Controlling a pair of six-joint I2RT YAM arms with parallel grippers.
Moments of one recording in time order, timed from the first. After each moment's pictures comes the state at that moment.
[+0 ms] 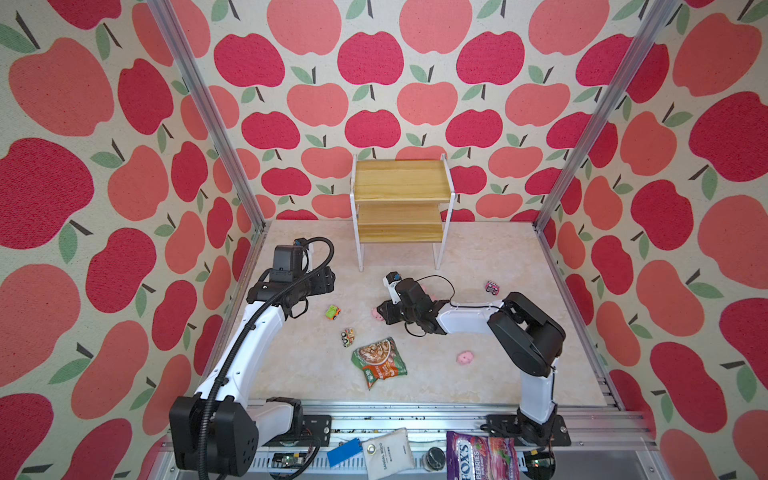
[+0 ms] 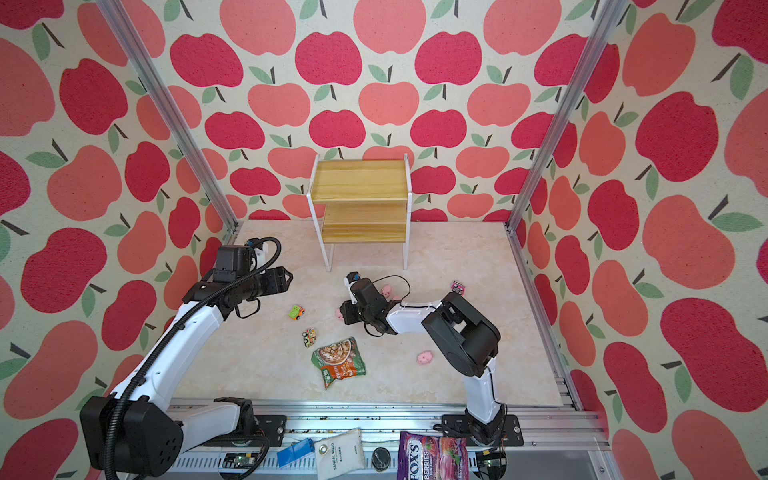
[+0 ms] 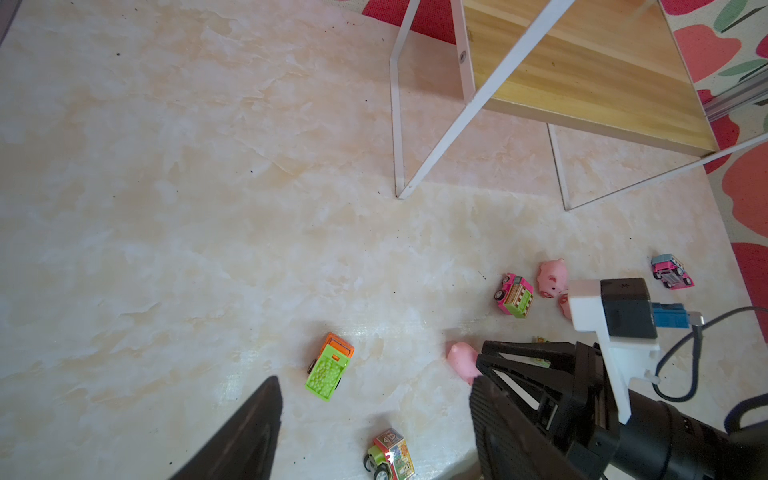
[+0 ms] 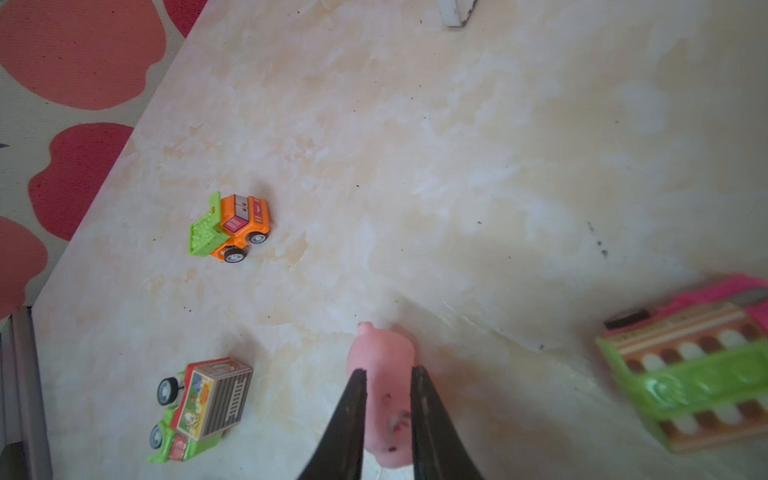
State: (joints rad) left arm -0.12 1.20 1.03 -0.61 0.17 -0.23; right arm 0.91 1.93 1.06 0.18 -0.11 0.46
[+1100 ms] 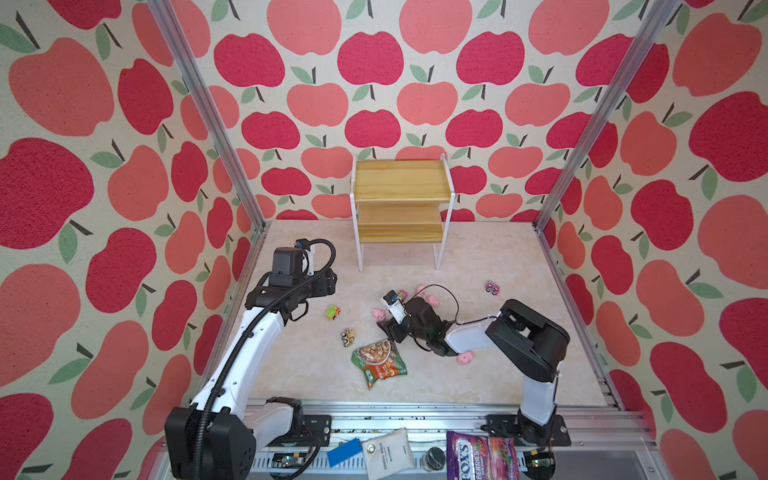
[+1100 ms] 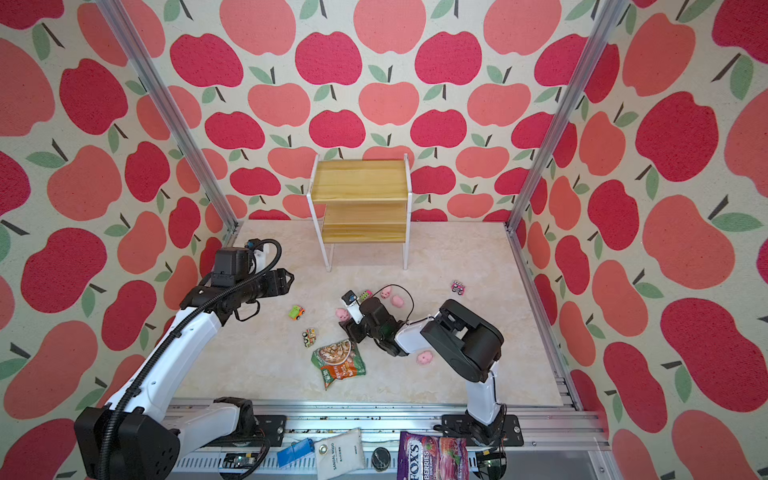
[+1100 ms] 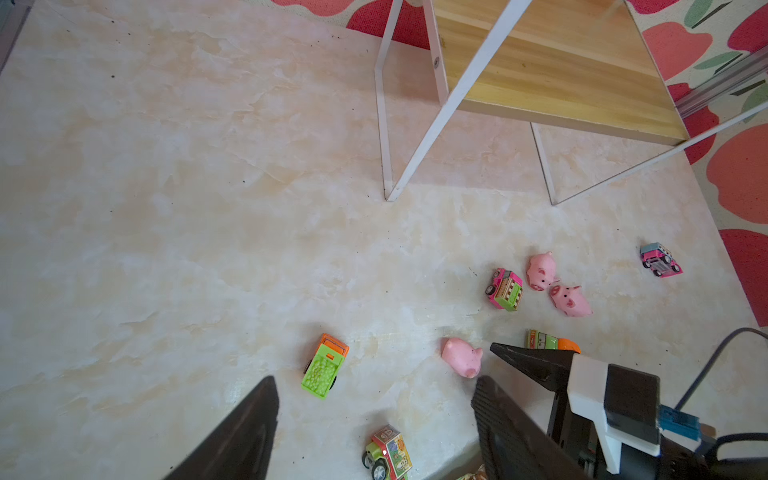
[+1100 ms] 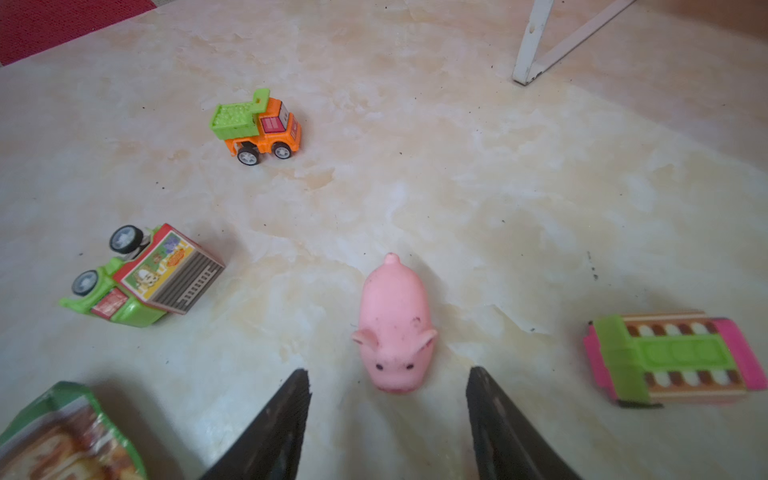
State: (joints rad) left arm -0.13 1.16 1.01 -0.60 0.18 -0.21; right arm 0.96 1.91 0.81 0.56 -0.07 0.05
